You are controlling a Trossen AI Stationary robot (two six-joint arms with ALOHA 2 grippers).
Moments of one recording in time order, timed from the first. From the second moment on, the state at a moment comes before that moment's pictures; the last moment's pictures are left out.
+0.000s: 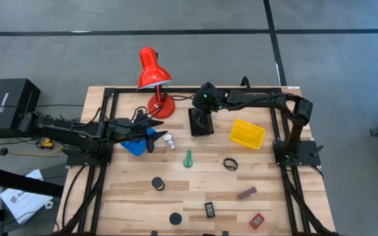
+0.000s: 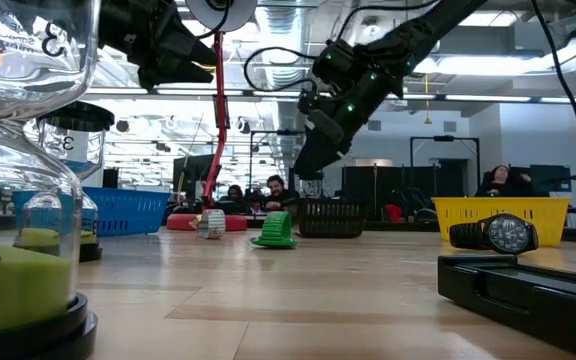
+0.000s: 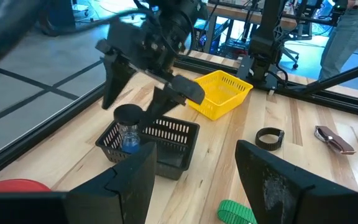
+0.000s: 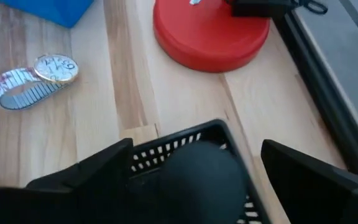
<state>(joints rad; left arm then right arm) -0.04 0.93 0.54 0.11 -0.40 -0.21 -0.41 1.84 1.26 -0.25 -0.08 -0.19</state>
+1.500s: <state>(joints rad) -0.05 0.93 0.54 0.11 -0.40 -0.22 0.09 1.60 1.44 -1.18 -0.08 0.05</state>
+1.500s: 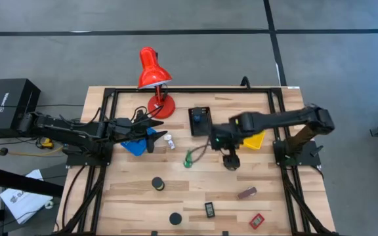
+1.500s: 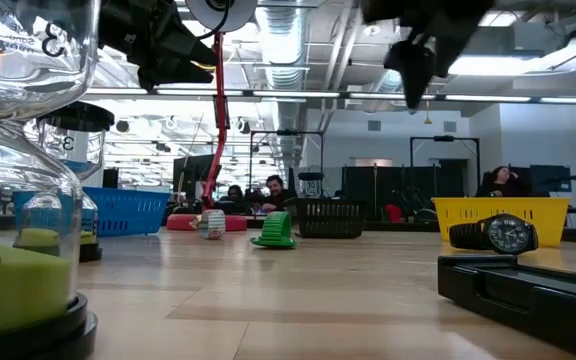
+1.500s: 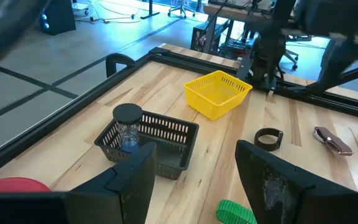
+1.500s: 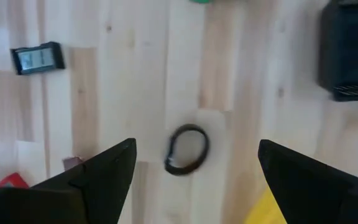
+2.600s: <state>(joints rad) -0.04 0.93 0.54 0.13 -0.40 -0.21 0.19 1.77 1.03 -0.79 -0.05 0.77</state>
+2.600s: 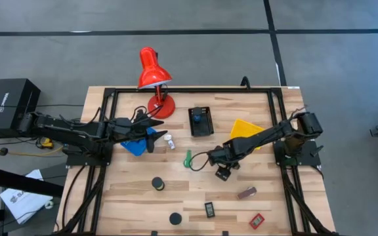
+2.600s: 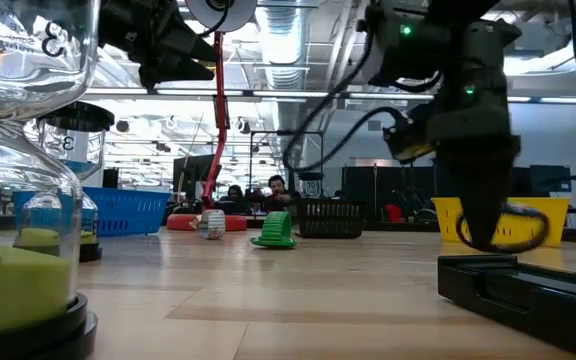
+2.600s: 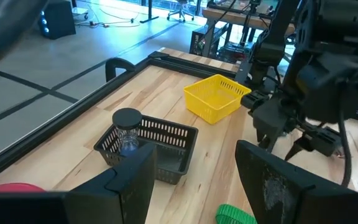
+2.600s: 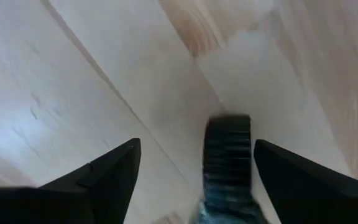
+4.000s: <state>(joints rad) -0.04 0.93 0.54 0.14 -0.40 -0.21 0.20 1.77 1.05 -0.89 -0.06 0.07</state>
